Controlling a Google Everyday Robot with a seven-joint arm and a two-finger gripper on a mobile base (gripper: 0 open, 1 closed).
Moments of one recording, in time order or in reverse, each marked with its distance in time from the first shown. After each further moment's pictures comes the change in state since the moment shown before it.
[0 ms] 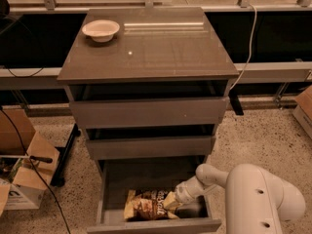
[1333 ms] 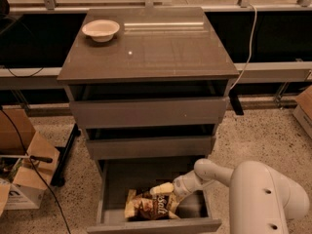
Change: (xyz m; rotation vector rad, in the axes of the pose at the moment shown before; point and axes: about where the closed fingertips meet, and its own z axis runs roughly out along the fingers) arm -0.021 0.027 -0.015 -0.005 -0.064 -0.067
